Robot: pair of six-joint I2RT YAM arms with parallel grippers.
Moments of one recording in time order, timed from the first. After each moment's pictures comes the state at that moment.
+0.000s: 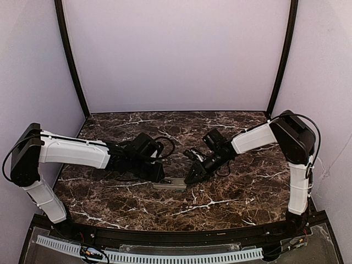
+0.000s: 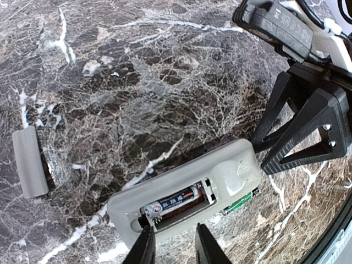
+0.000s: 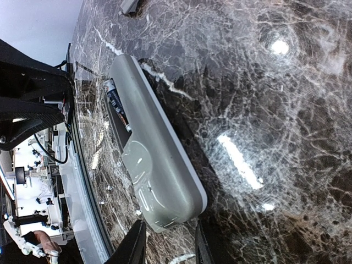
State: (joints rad) left arm -0.93 1.65 1.00 -0.32 -0.05 -0.58; right arm 0.69 2.04 1.16 -0.27 -0.88 0.23
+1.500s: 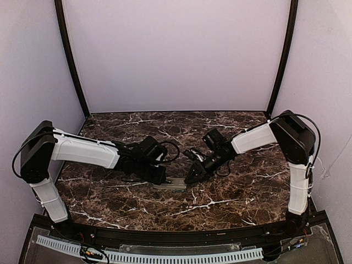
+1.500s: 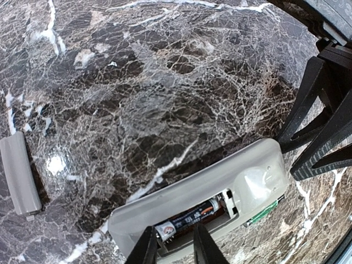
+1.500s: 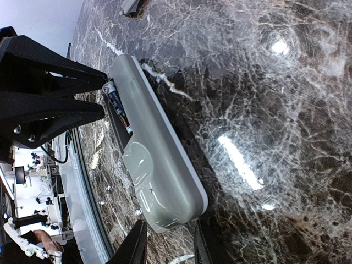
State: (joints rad) left arm -0.93 1.75 1.05 -0.34 -0.06 -0.53; right arm 0.69 2.04 1.17 -0.27 -0.88 0.23
